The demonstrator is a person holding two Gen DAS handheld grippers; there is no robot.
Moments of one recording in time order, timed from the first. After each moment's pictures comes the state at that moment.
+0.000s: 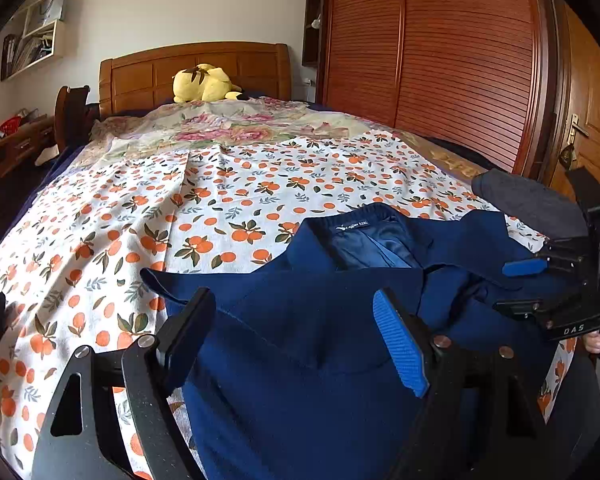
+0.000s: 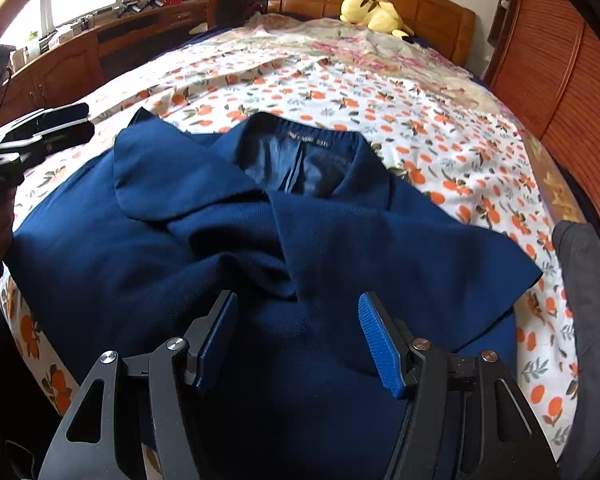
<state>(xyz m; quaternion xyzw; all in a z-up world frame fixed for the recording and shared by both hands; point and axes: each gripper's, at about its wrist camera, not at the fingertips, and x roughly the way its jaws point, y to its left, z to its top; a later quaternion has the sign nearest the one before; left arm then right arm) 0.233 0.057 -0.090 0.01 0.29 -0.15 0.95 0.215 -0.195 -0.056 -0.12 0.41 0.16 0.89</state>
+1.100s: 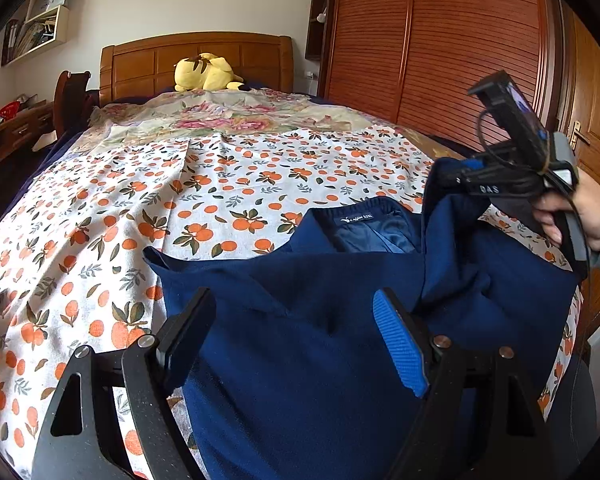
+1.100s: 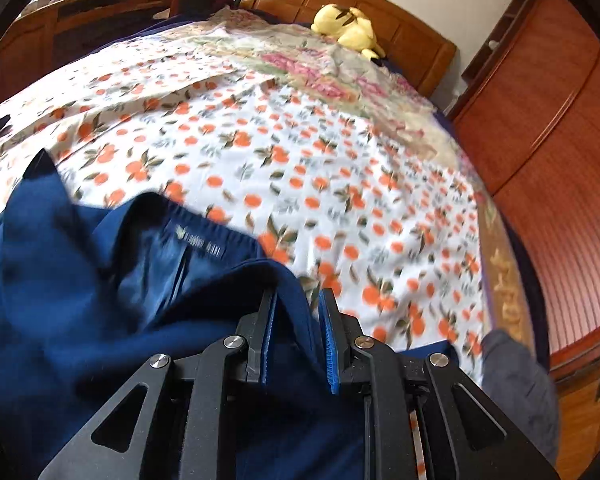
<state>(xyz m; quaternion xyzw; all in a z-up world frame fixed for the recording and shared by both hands) 0.236 0.063 -0.098 -0.01 0.30 -0.15 0.94 0.354 -0.163 -0.015 -0.22 0.37 0.06 0.90</state>
